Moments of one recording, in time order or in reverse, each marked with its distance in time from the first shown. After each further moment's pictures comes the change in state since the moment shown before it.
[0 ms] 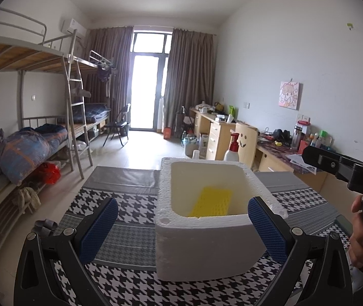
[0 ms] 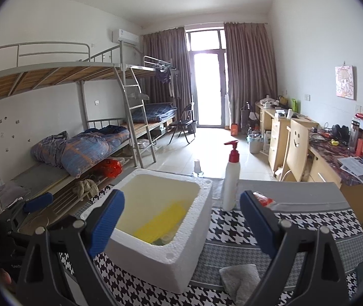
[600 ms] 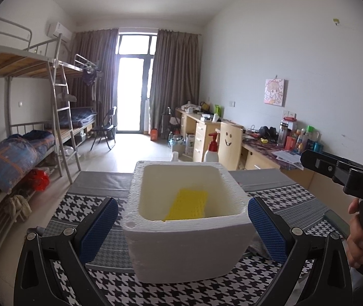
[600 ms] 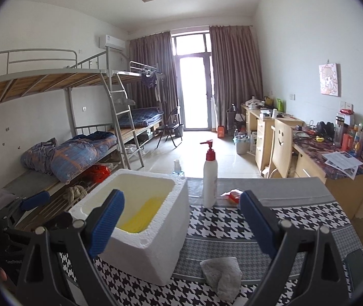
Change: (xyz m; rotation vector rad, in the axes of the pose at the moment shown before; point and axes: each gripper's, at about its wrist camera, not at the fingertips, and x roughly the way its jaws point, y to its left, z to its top) left arm -0.002 -0.027 0.003 0.043 -0.001 -0.073; right arm -0.022 -0.023 -0.012 0.036 -0.023 -0.064
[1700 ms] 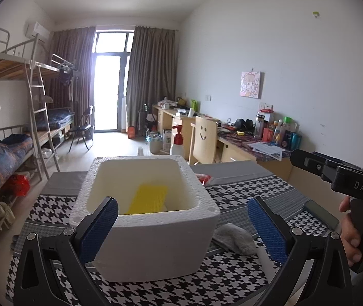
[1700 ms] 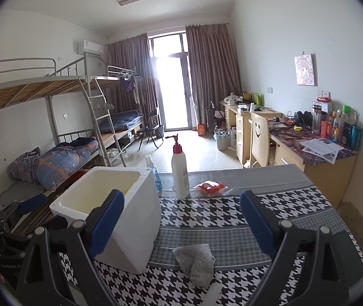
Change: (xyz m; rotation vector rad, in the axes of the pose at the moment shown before) left arm 0.007 -0.036 -0.005 0.045 0.024 -0.124; right arm -0.020 -0.031 -0.018 0.069 -0.003 -0.102
